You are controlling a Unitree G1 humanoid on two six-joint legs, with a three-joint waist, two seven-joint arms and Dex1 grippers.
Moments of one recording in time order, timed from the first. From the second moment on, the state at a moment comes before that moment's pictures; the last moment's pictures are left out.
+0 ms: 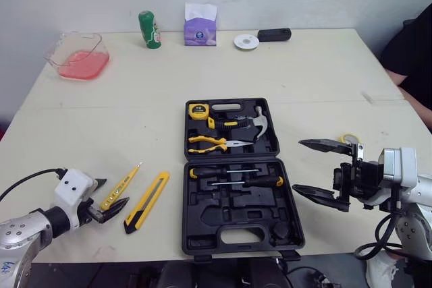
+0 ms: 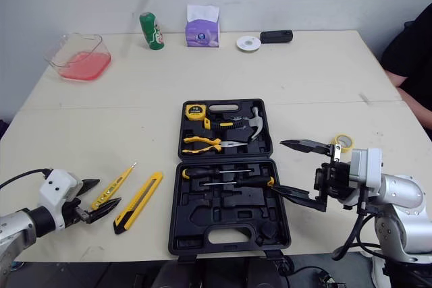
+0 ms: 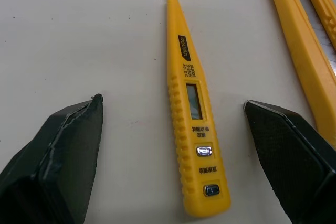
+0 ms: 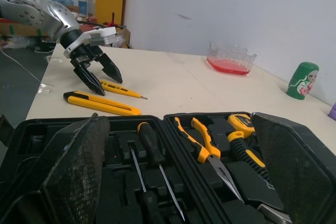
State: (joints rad) left arm 0.34 0.75 0.42 -0.34 -0.34 0.48 -0.68; right arm -0.03 -0.68 -0.27 -0.27 0.72 -0.02 1.32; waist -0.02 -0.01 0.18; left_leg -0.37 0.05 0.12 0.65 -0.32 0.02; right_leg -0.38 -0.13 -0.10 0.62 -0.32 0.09
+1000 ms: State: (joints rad) left arm -0.14 0.85 0.13 -0.43 -0.51 0.44 -1.02; right arm 0.11 -0.73 -0.37 -0.33 0.71 -0.02 1.31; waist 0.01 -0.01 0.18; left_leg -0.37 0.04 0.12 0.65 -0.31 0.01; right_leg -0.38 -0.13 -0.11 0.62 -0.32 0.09
